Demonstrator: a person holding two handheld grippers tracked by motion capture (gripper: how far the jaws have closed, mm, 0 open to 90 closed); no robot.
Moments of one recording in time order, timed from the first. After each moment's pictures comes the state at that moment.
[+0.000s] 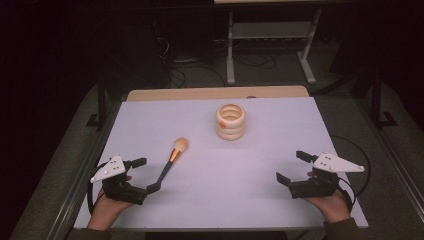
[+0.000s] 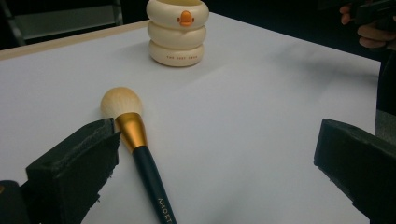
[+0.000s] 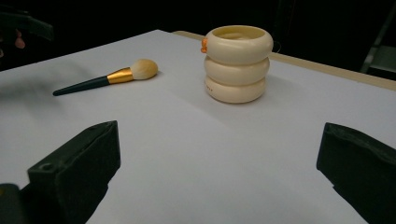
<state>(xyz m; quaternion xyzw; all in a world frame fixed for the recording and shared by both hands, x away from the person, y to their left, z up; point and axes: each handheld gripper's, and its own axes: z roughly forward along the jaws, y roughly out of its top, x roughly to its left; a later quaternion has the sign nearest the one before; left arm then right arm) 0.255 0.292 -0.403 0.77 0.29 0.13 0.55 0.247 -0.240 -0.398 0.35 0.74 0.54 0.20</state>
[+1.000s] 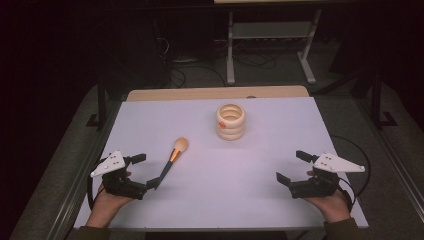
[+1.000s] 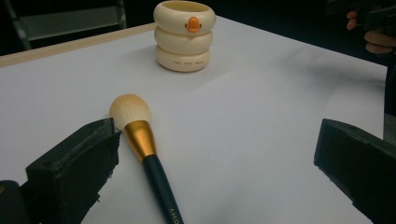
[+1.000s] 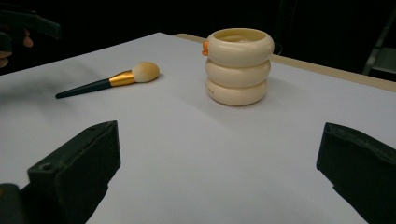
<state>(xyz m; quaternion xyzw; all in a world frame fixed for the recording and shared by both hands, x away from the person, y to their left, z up) 0.266 0.293 -0.397 0.77 0.30 0.13 0.55 0.247 -0.241 -0.398 0.35 0.74 0.55 0.20</state>
